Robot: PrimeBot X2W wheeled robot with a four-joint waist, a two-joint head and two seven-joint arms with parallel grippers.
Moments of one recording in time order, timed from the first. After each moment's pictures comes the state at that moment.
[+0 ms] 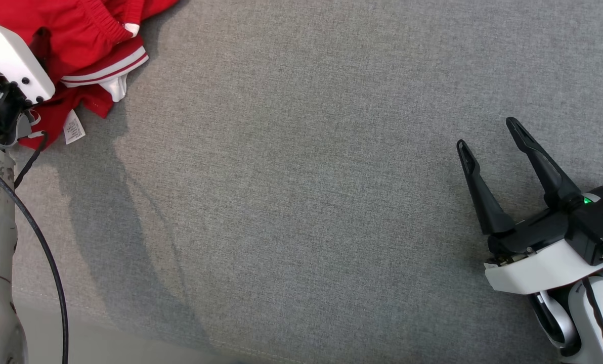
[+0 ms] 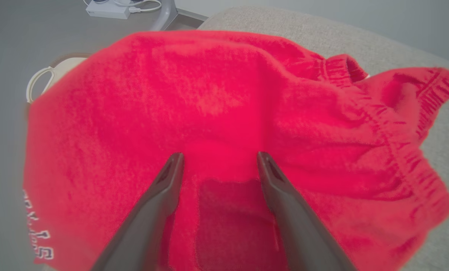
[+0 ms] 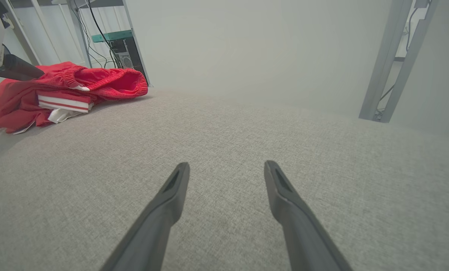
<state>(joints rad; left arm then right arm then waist) -1.08 0.29 0.00 0.93 -0.42 -0.01 0.40 -0.27 -0.26 0.23 -0.12 0.16 0.13 -0.13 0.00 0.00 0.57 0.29</state>
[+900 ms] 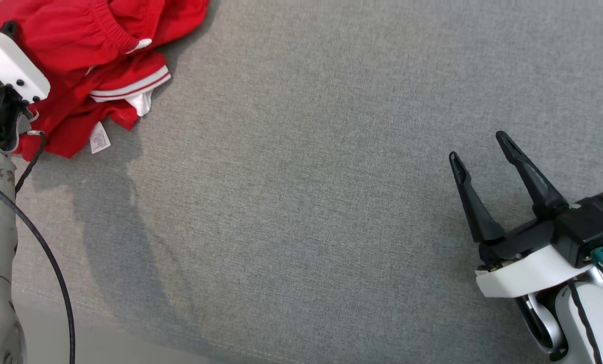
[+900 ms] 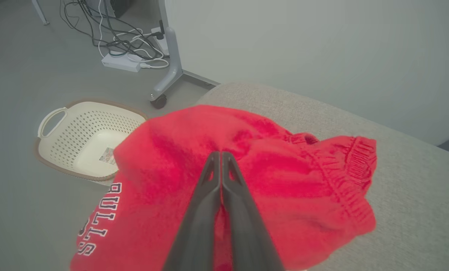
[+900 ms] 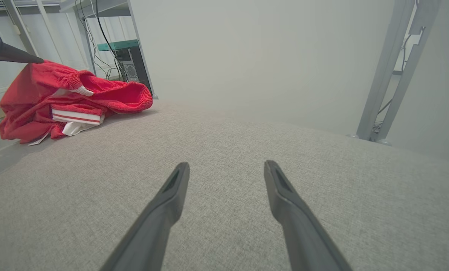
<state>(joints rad) -1.11 0.29 0.00 1.03 -0.46 -0.04 0.22 -0.26 -0.24 0.24 -0.06 0.16 0.13 -0.15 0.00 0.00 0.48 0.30</state>
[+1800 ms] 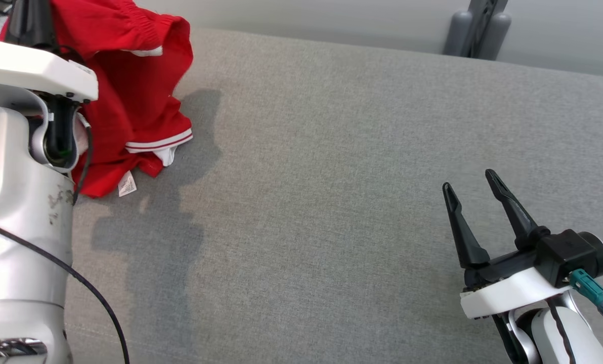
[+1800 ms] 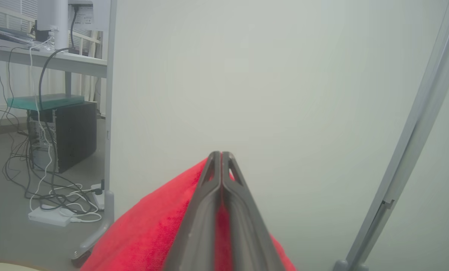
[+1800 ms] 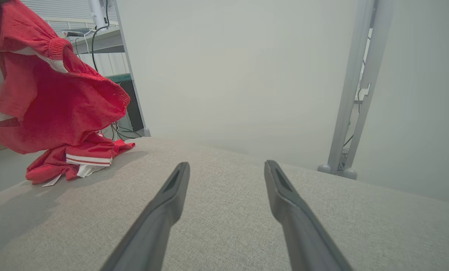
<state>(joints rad) -0.96 0.20 -0.04 0.78 -0.51 -0.12 -0.23 -0.19 -0.13 0.21 0.09 0.17 0.13 -0.22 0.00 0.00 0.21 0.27</state>
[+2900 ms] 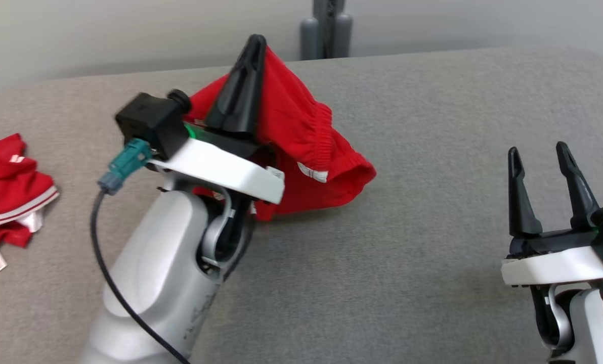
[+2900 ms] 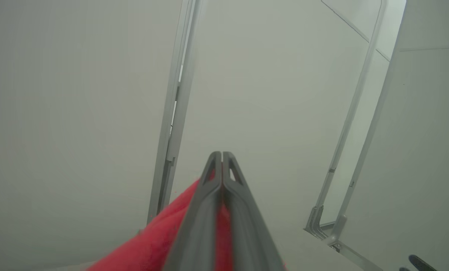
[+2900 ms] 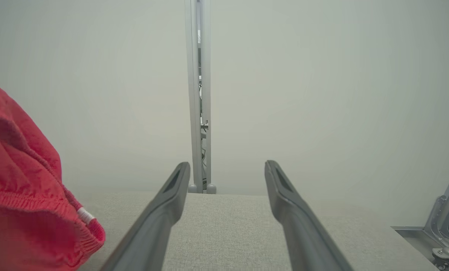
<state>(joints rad) -0.62 0.05 -0.42 0.15 -0.56 0.04 -0.15 -0.23 -0.07 -0.01 0.09 0.10 0.13 -0.26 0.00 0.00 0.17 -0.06</state>
